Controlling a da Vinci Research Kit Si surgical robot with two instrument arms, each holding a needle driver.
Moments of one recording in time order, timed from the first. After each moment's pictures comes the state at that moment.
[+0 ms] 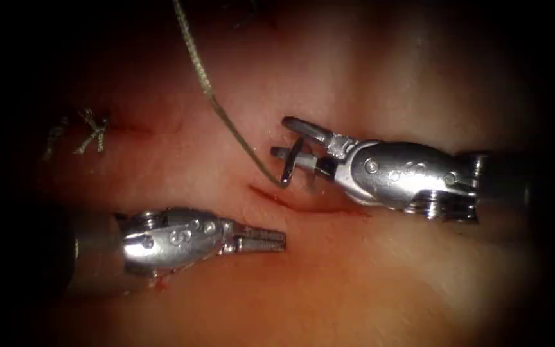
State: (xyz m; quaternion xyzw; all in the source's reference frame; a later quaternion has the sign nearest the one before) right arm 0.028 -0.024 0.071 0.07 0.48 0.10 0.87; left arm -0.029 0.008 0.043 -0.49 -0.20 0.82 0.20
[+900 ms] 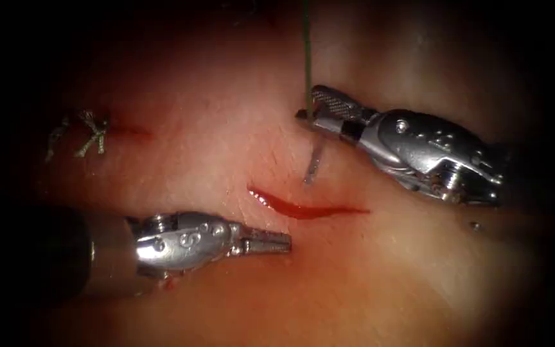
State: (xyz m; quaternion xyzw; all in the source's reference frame) right arm 0.027 -0.019 0.069 0.14 0.45 0.33 0.82; left arm -0.030 0.007 0.045 -0.48 -0.19 0.83 0.19
